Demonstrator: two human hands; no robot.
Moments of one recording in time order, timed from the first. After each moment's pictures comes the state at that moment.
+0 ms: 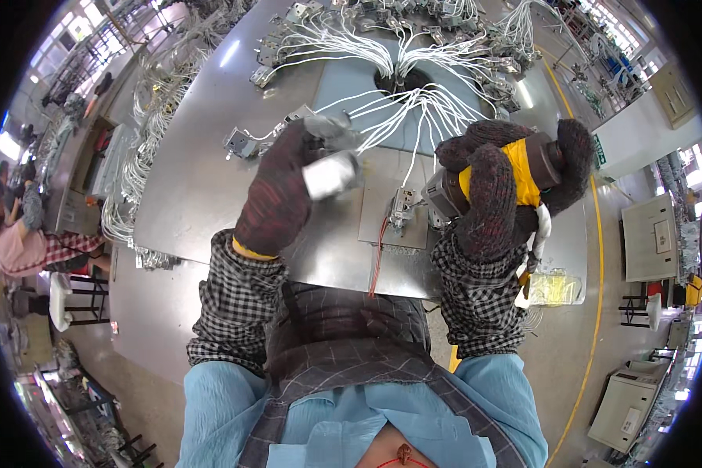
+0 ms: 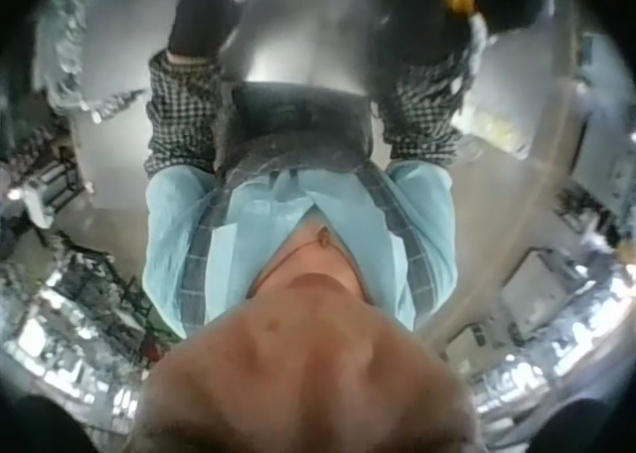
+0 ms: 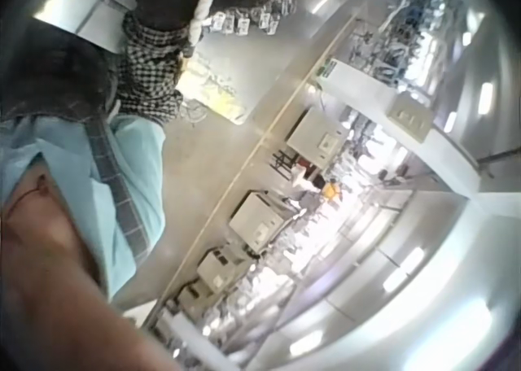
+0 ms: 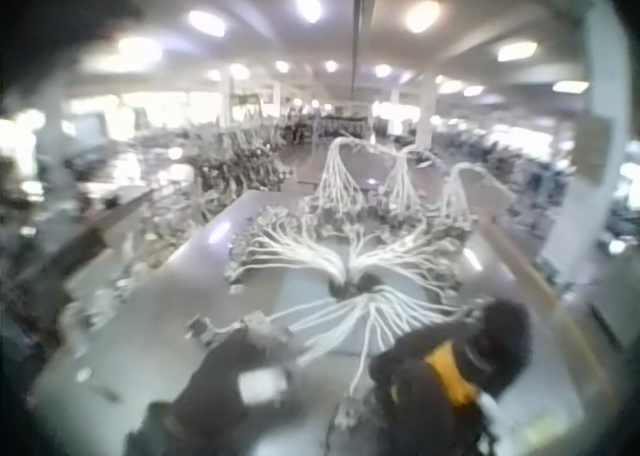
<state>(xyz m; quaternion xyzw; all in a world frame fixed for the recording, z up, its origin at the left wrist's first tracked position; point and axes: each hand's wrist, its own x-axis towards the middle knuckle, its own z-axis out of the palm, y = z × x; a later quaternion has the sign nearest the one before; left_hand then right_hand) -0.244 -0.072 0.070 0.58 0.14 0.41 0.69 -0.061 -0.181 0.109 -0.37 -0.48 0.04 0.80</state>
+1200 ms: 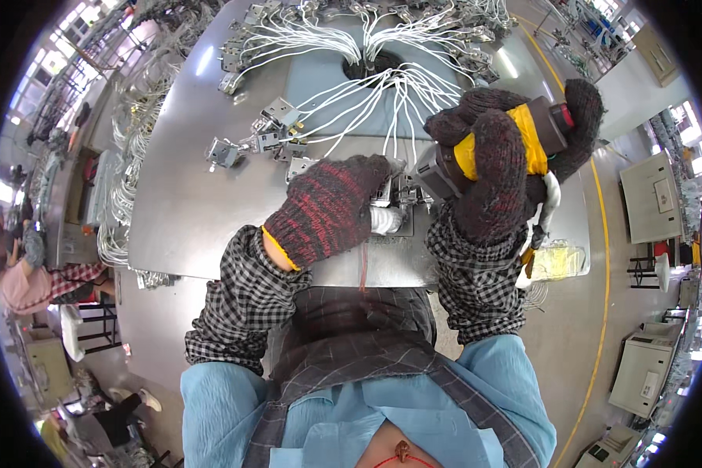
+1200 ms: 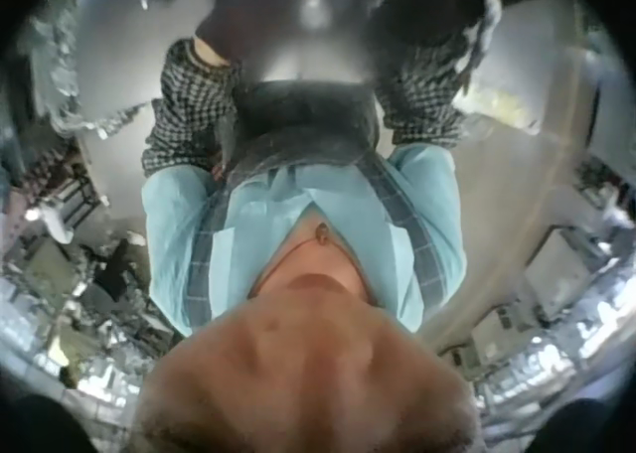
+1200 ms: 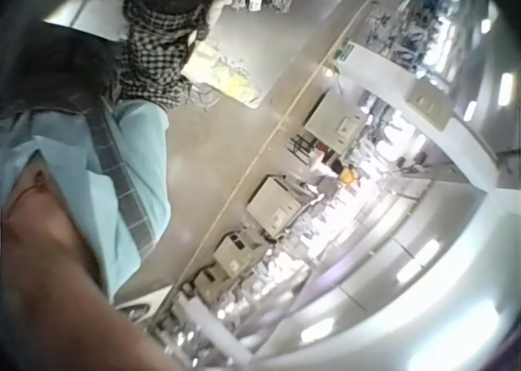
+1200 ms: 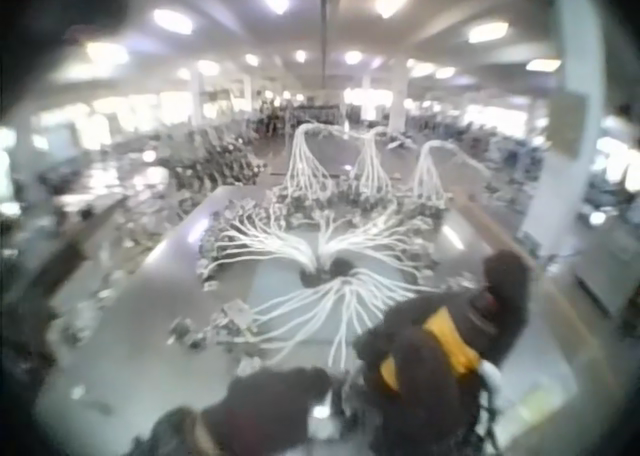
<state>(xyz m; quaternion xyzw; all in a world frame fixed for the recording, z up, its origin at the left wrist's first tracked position) -0.200 -0.093 0.079 0.94 0.20 0.13 0.23 -0.051 -0.190 0.120 -0.37 -0.40 0.08 0.83</state>
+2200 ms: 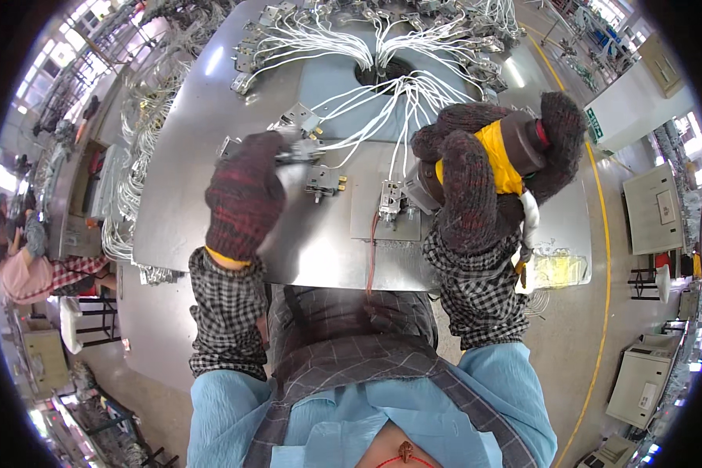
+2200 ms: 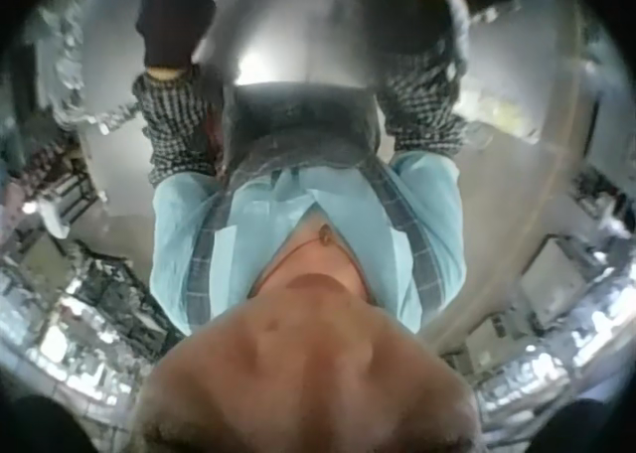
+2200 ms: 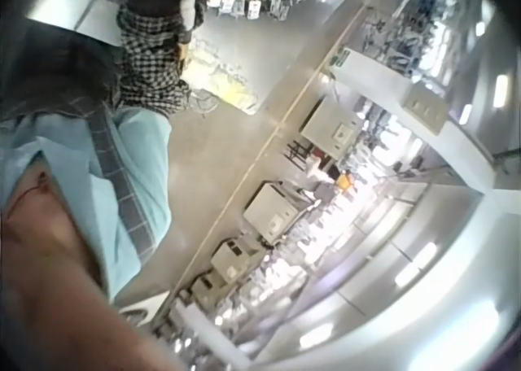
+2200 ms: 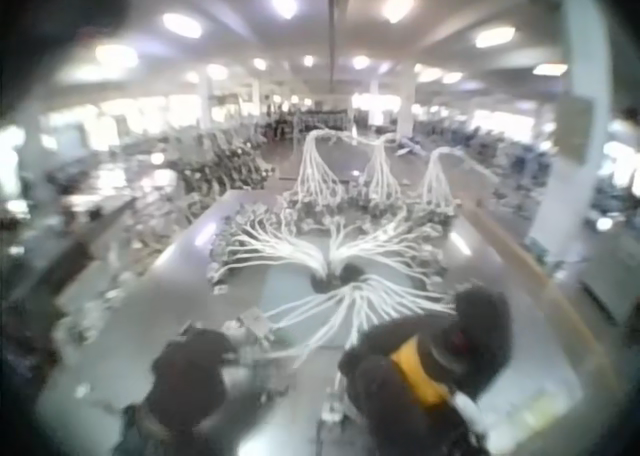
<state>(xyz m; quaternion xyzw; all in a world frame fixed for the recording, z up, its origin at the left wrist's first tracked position) -0.270 -0.049 0.068 0.88 0.35 0.30 0.14 -0.048 -0.180 0.106 -0.39 -0.51 0.03 0.77</state>
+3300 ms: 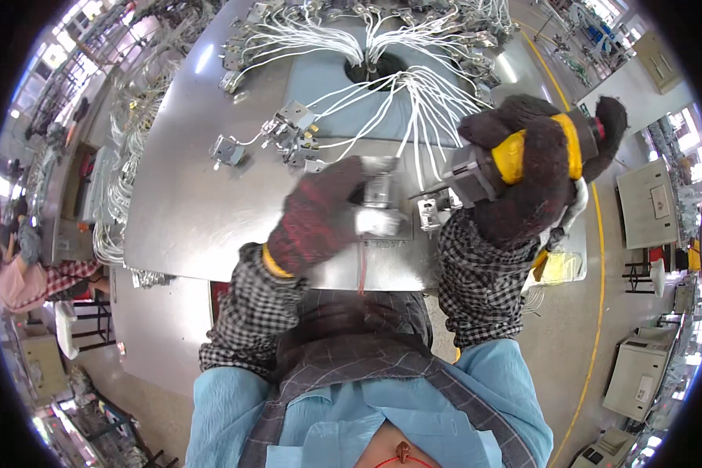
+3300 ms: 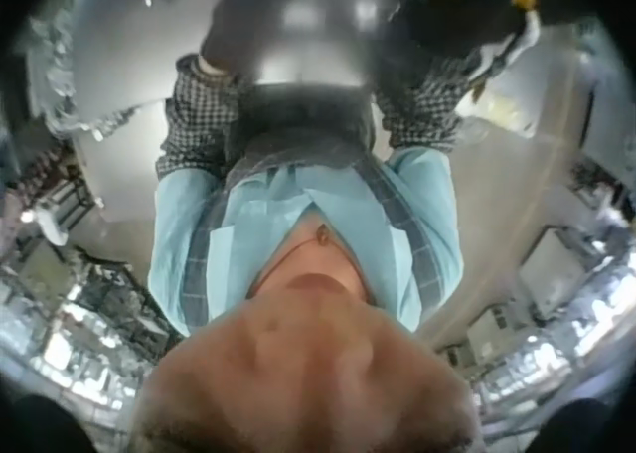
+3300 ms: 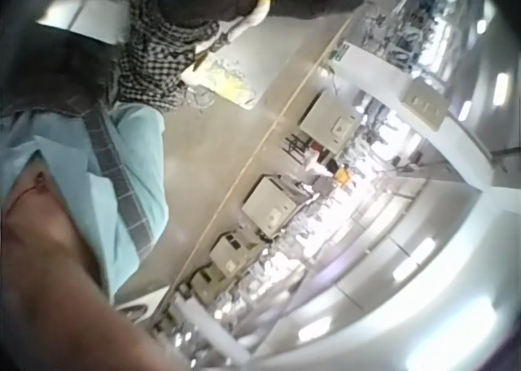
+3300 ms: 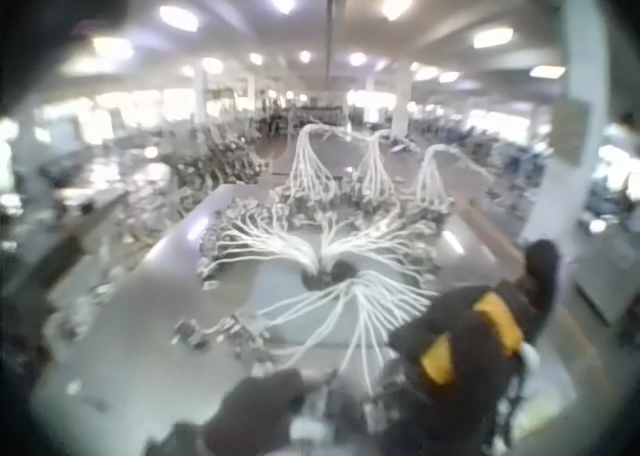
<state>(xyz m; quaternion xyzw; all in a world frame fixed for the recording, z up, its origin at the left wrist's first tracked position) -0.205 -0.102 0.061 0.82 0.26 0.21 0.46 -0.034 -0.182 0.124 -0.34 -0.40 -0.02 0.85</state>
